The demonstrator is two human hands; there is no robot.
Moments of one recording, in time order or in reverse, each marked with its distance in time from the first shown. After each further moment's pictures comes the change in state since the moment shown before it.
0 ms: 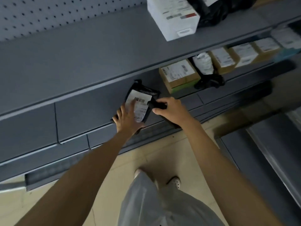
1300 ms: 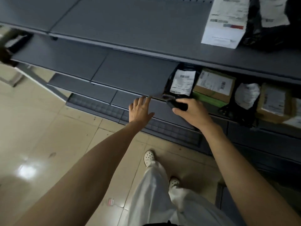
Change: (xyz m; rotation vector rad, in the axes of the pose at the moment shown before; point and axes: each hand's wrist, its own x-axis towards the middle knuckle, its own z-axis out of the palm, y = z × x) left_hand -0.061 0.098 0.037 -0.041 0.205 -0.401; right_hand 0.035 0.076 -0.085 -0.194 -0.316 -0.489
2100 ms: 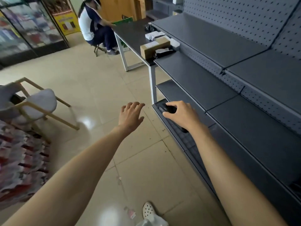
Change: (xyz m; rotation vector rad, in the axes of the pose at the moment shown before) left_hand -0.200 -0.422 -0.155 0.085 0.287 -0.613; right_hand 0.038 -0.423 0.259 -0.179 -0.351 -0.627
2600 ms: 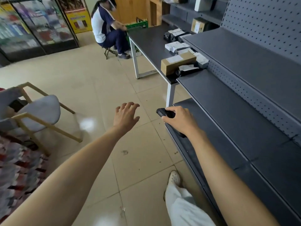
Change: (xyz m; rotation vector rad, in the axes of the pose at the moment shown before) left_hand 0.211 -0.207 0.010 -0.051 0.003 -0.146; right_hand 0.269 -0.101 0.080 0.006 -0.064 -0.037
